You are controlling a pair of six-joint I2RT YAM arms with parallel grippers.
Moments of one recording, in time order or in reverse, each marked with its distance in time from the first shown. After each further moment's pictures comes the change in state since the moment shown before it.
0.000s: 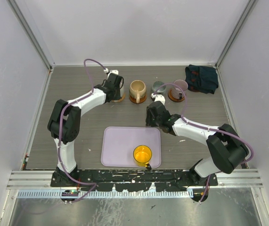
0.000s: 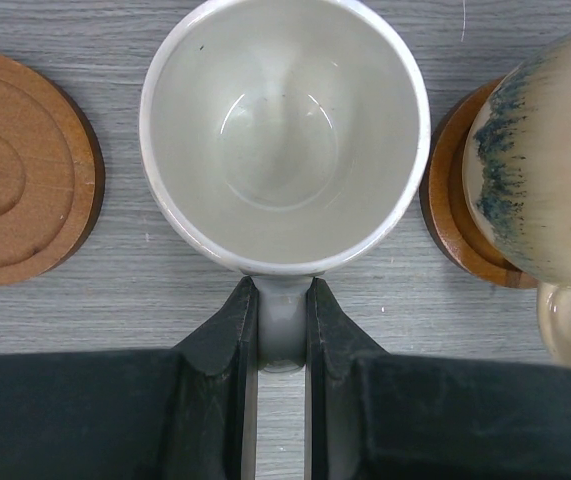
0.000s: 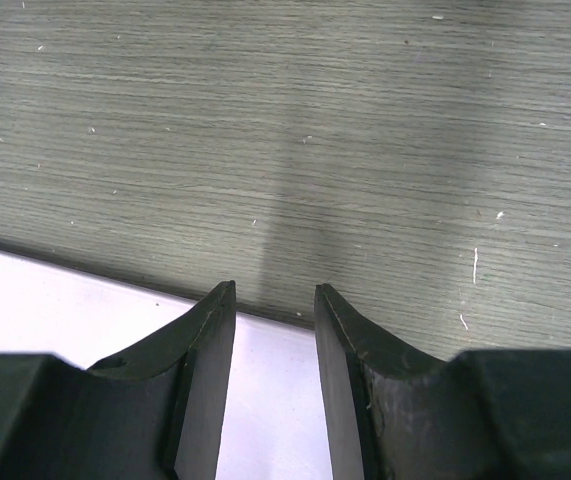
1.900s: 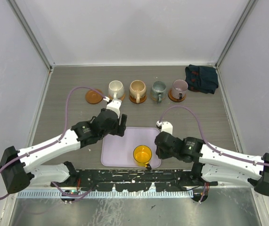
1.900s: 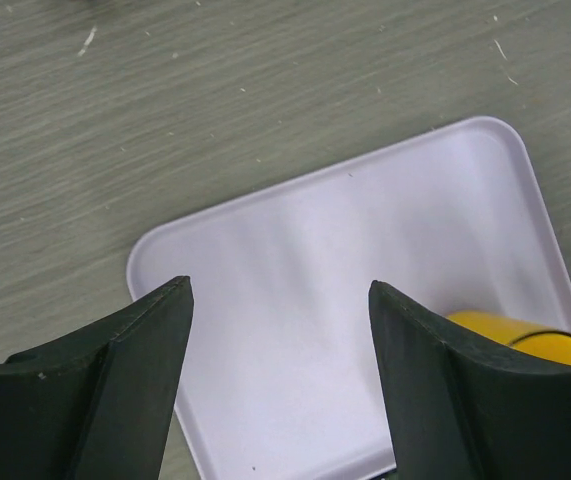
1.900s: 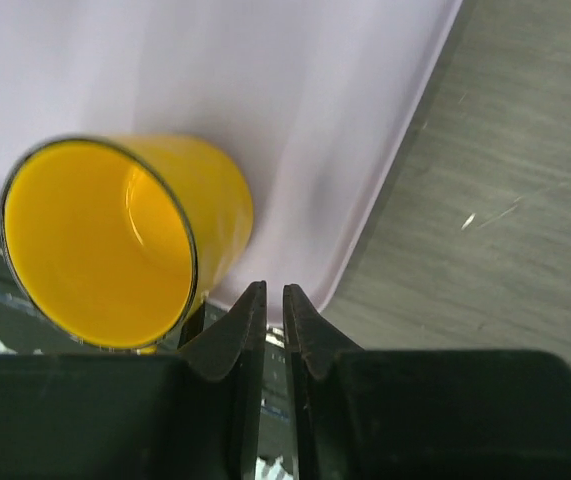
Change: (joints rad) left arm -0.418 -0.803 -0.581 -0.092 -0.053 -0.011; right arm 0.430 -0.572 -0.121 -0.655 0.059 0.289
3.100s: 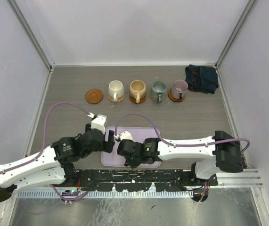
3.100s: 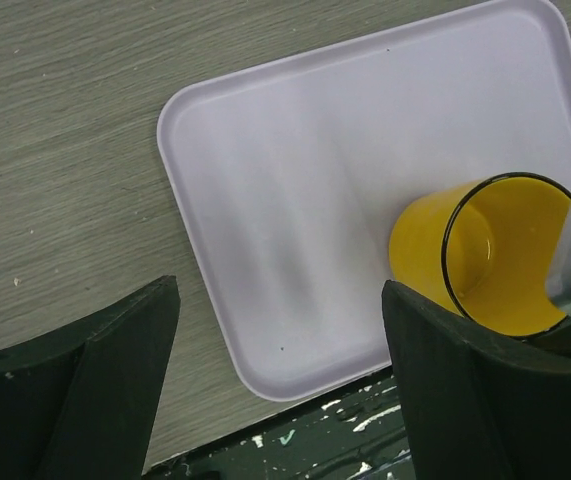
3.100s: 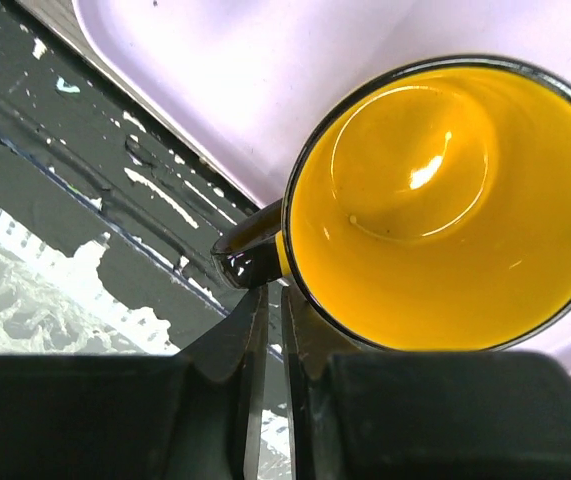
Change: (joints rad) left arm -0.187 -0.353 -0.178 -0.254 -0.113 -0.169; right arm 0.278 0.579 0.351 0.110 -0.138 -0.113
